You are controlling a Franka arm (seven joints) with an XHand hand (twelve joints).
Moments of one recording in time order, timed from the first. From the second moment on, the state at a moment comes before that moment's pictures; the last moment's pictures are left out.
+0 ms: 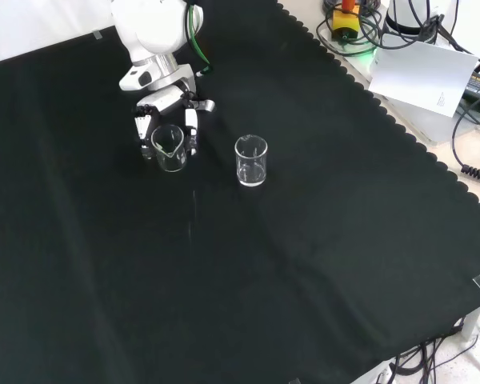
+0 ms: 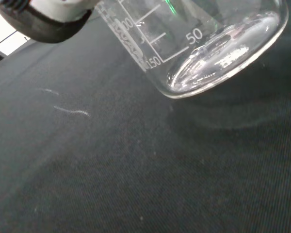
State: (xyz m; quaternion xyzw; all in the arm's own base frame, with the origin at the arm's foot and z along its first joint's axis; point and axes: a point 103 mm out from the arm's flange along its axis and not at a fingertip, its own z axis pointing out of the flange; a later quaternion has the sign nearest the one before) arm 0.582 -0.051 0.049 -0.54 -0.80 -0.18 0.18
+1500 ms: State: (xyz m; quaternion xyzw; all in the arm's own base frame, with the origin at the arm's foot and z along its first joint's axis) arm 0.558 -0.050 0.050 -0.55 -0.81 -0.09 0.20
